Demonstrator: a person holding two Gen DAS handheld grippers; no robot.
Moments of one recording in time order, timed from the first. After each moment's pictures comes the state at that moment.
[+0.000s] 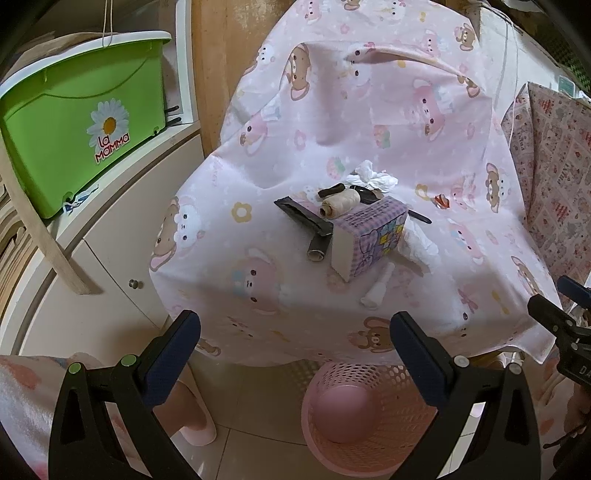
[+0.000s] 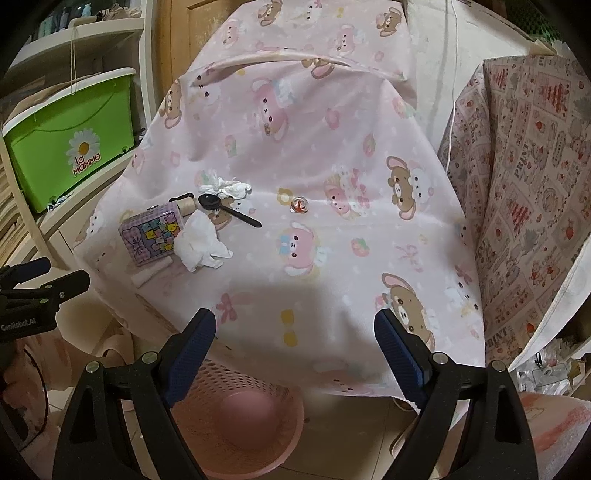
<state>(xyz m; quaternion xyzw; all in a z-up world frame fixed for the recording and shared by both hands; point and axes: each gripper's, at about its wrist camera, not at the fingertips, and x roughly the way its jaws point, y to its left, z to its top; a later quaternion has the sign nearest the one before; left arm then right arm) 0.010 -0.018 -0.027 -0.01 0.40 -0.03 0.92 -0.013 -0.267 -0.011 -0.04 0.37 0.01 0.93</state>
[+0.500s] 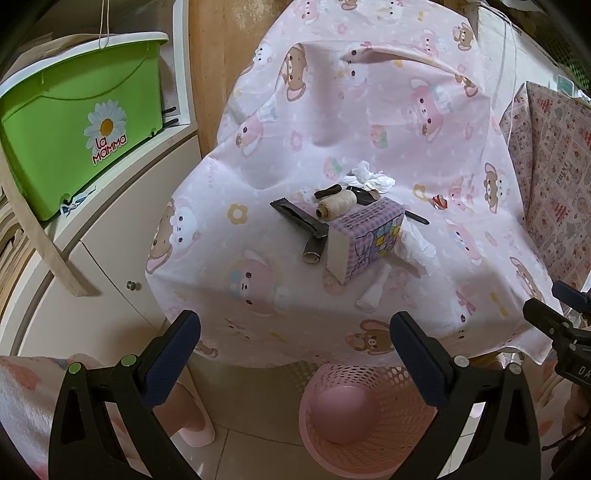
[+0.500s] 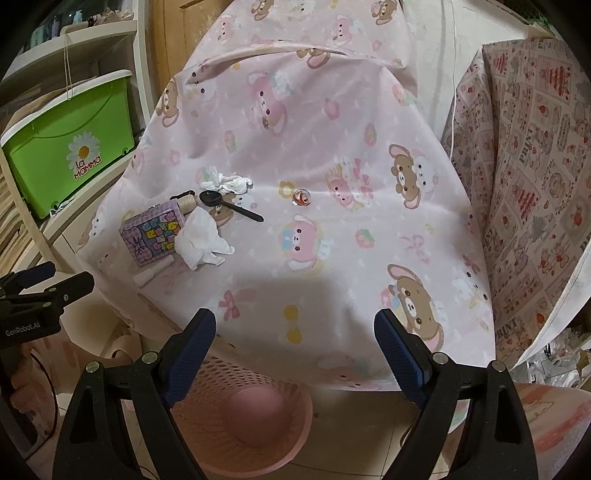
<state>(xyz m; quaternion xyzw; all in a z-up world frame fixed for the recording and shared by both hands) 0.013 -0.020 -0.027 0.00 0.40 -0.03 0.92 -0.009 -0.271 -0.016 -0.02 0.38 0.02 0.92</state>
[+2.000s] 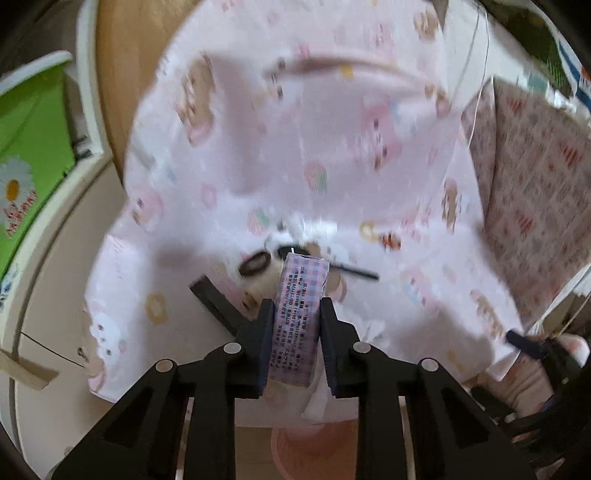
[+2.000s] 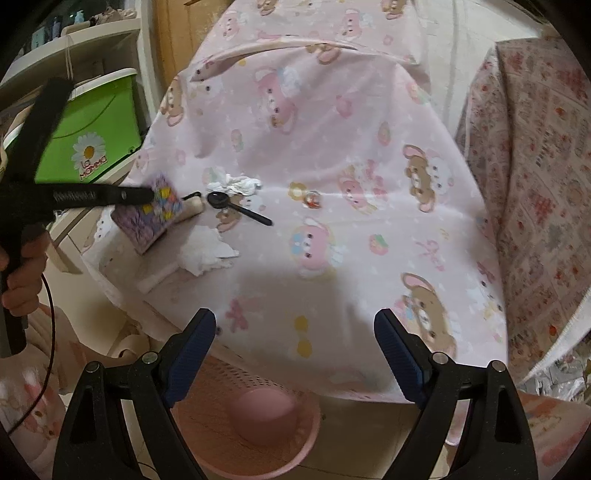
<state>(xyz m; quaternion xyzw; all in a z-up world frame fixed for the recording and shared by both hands) 0.111 -0.053 0.018 0.01 0.42 -0.16 0.89 0.011 -0.262 -0.018 -0.01 0.39 0.05 0.92</state>
